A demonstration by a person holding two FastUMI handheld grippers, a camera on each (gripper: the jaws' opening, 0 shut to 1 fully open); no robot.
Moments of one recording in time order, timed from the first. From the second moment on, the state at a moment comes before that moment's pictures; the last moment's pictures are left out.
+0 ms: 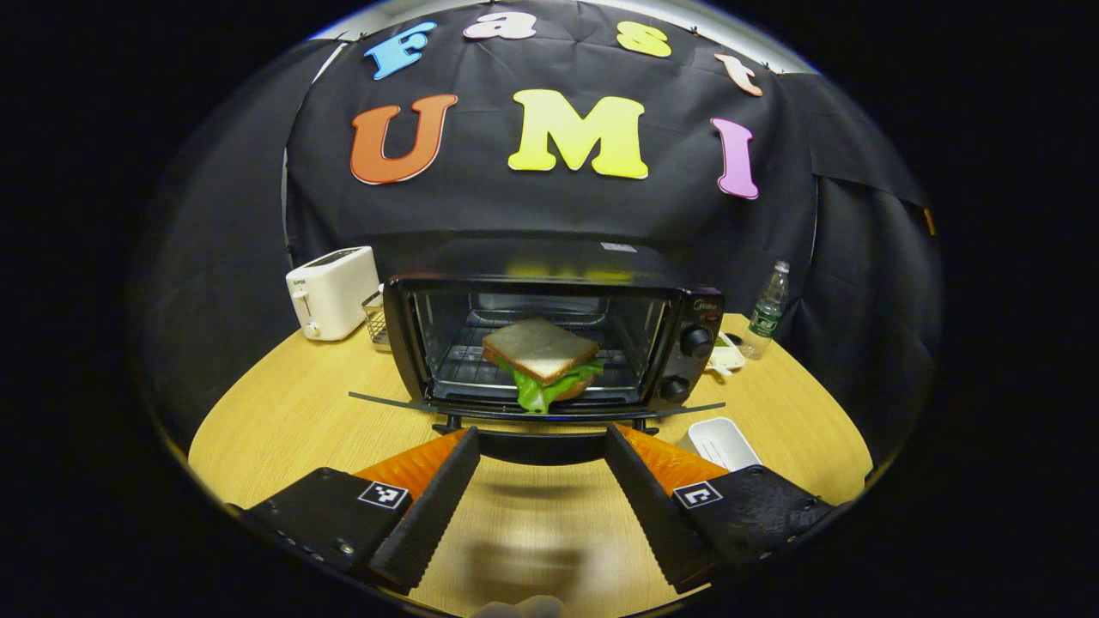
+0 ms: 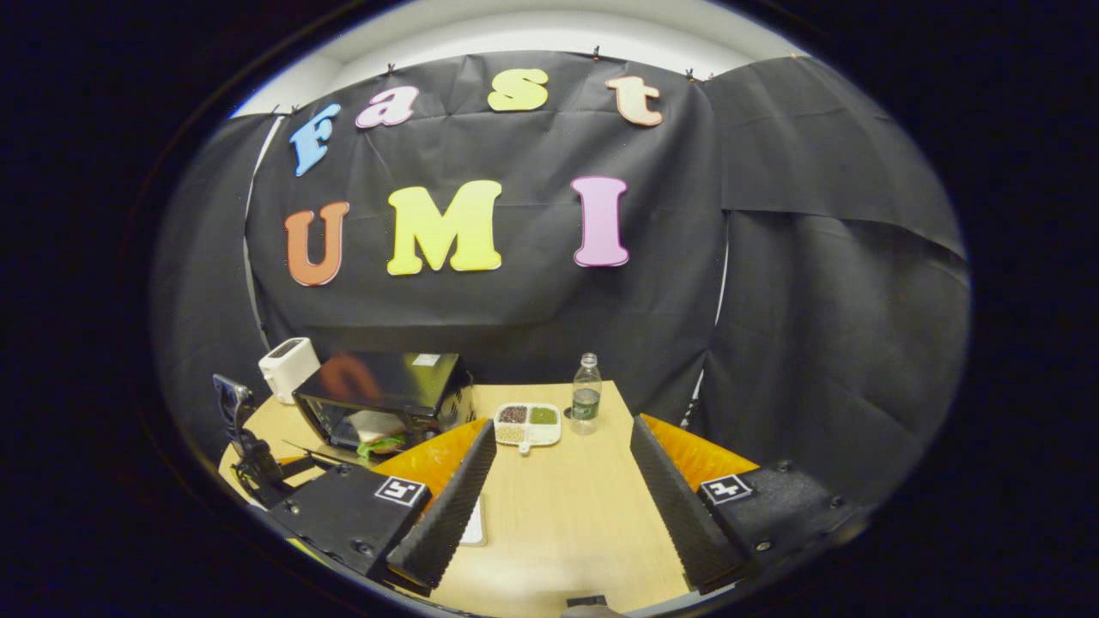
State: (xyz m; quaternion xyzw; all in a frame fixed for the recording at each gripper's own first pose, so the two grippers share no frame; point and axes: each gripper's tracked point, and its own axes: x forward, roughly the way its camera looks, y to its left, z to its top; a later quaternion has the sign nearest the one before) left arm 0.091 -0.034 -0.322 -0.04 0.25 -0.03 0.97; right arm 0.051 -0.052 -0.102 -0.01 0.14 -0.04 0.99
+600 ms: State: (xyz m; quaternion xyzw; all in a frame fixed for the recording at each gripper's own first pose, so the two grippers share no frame) left arm 0.148 -0.029 -0.291 -0.03 0.21 -0.03 0.98; right arm 0.047 -0.052 -0.093 -0.01 0.13 -0.05 0.99
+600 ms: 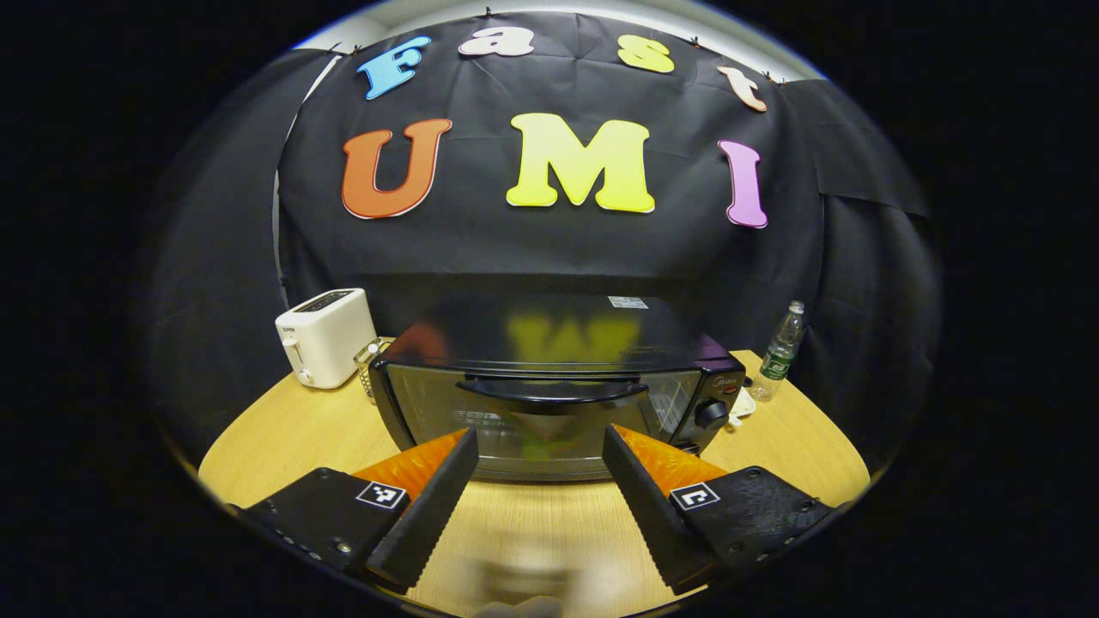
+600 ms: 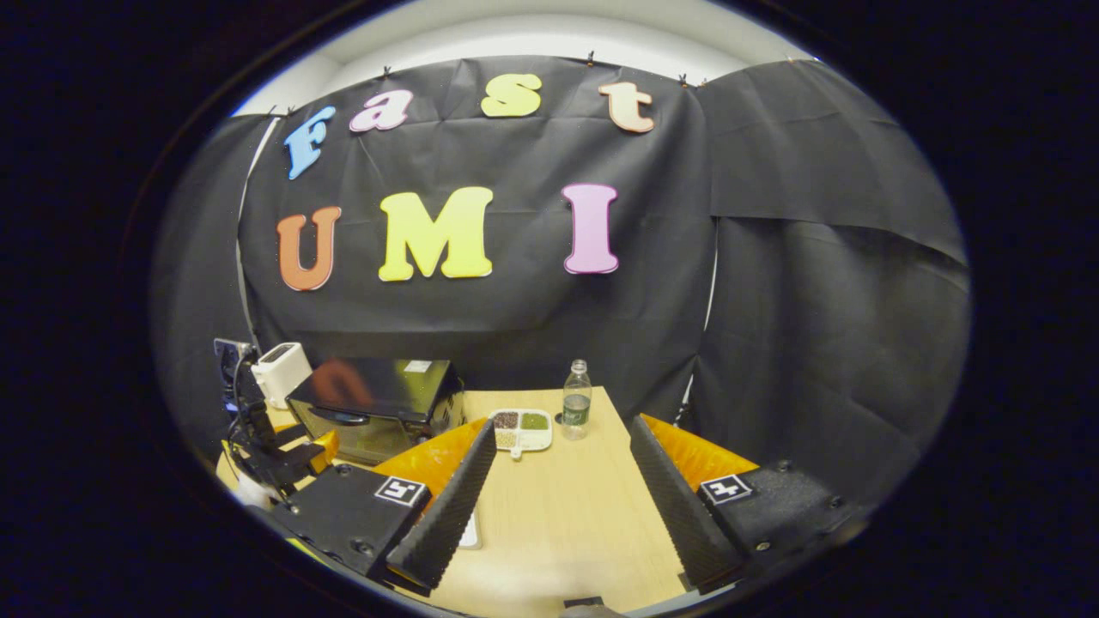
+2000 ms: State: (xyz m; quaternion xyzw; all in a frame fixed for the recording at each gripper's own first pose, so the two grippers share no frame) left arm 0.021 0.021 -0.013 -0.03 0.04 -0.02 1.00; right arm 0.026 0.039 0.000 0.01 0.01 0.03 1.00
